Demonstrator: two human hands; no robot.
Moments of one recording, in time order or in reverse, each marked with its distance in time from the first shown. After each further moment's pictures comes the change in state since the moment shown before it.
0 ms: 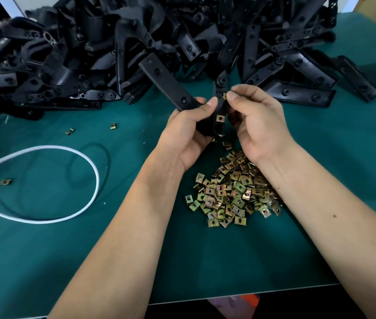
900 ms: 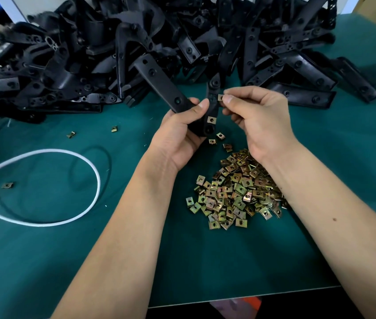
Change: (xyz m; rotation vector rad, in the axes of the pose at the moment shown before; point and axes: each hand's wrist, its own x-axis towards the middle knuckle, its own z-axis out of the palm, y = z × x) left_hand 0.000 0.008 -0.012 -0.008 -0.031 0.031; right_hand 0.011 -0.001 -0.008 -0.299 -0.004 -0.118
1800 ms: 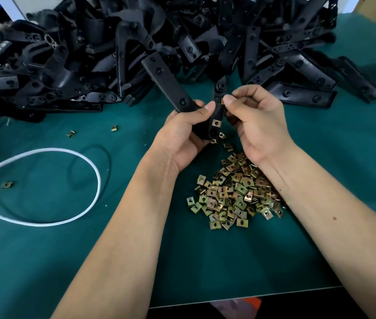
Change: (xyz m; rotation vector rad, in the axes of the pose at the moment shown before) left_hand -0.003 0.001 0.005 0.058 0.004 -0.078; right_hand -0.008 0.003 0.006 0.199 -0.013 0.049
